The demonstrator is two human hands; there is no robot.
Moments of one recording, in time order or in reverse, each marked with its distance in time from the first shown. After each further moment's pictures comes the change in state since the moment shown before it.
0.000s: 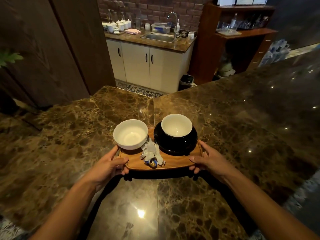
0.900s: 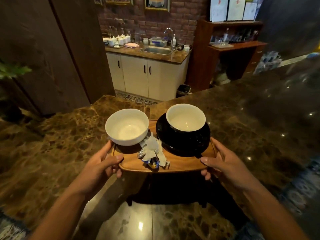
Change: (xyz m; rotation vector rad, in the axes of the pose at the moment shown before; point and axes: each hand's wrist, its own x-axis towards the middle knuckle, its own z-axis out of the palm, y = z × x) left_hand -0.081 0.041 0.050 -0.050 -0.031 0.270; right_hand -0.111 -0.065 0.010 0.077 0.043 -0.202
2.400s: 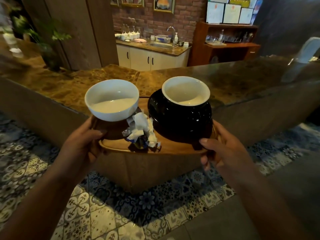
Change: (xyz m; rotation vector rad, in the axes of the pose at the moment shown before) left_hand -0.475 -0.083 0.267 0.075 0.206 0.208; right_hand -0.507 0.024 -0.074 -0.002 -0.058 -0.143
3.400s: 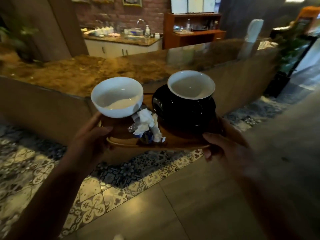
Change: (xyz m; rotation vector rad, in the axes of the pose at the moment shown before) left_hand -0.277 -0.073 0.202 -0.037 -0.230 0.083; right_hand -0.355 -0.009 -0.177 -0.052 0.129 -0.088
